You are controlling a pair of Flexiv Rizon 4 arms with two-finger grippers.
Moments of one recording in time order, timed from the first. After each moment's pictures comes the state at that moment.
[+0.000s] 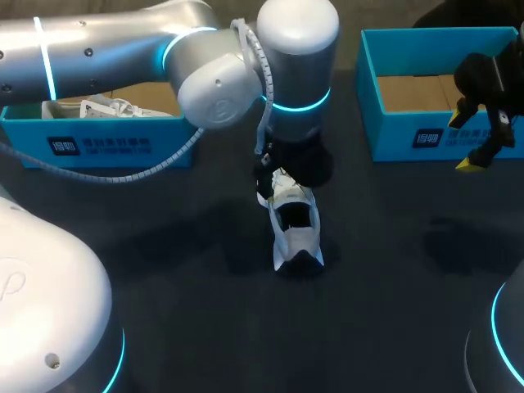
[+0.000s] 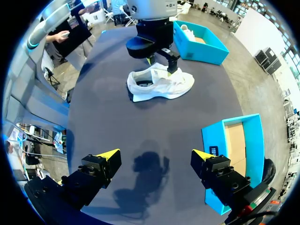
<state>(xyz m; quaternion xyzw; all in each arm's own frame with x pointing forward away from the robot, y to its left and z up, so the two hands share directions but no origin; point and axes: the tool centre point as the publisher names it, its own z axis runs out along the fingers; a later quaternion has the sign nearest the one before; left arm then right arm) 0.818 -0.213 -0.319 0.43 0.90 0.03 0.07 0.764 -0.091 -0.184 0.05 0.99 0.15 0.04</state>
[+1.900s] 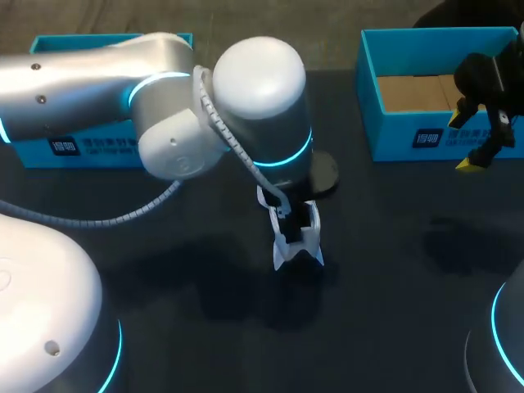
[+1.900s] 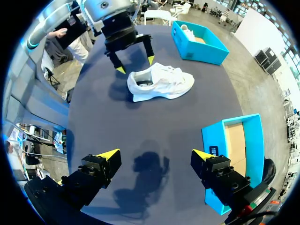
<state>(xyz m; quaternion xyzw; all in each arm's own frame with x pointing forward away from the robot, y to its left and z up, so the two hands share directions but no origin) 0.726 -0.213 -0.308 -0.05 0.99 -0.08 0.11 0.764 -0.091 -0.184 0.05 0.99 0.15 0.04</state>
